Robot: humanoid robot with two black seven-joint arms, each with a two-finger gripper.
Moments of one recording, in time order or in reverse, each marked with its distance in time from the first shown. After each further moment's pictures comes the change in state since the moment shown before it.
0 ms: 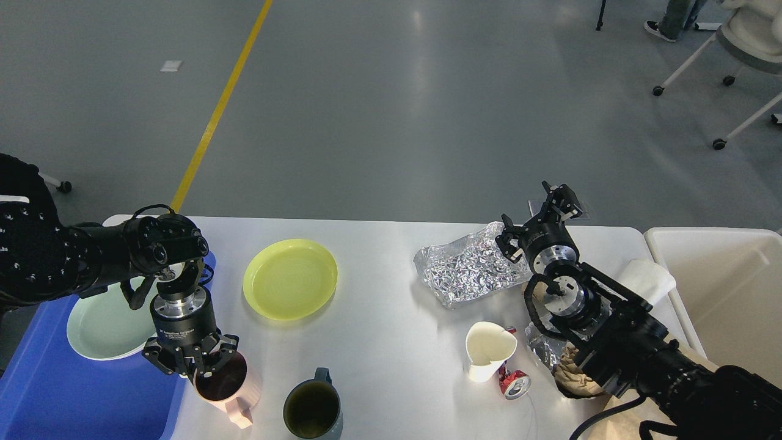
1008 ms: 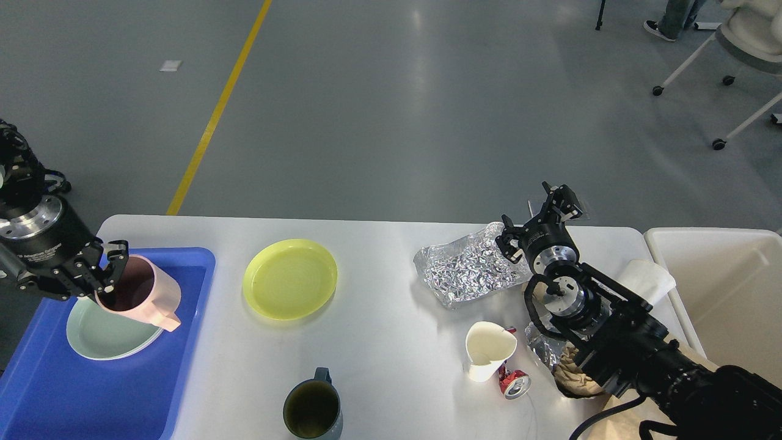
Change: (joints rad) left arm -0.278 0.486 0.005 -0.159 0.002 0.000 -0.008; right arm 0.000 0.000 0.000 0.000 0.000 0.000 0.000
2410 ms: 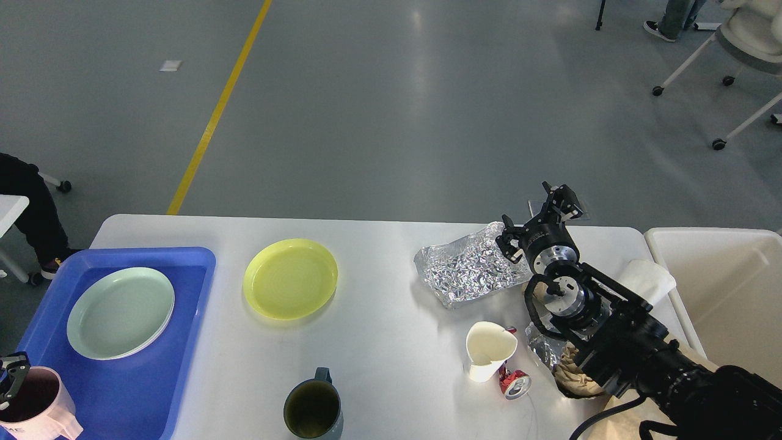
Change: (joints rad) left arm 0.439 0.106 -0.082 0.255 0.013 0.000 -0.003; right arm 0.000 0.000 0.000 -0.001 0.000 0.000 0.000
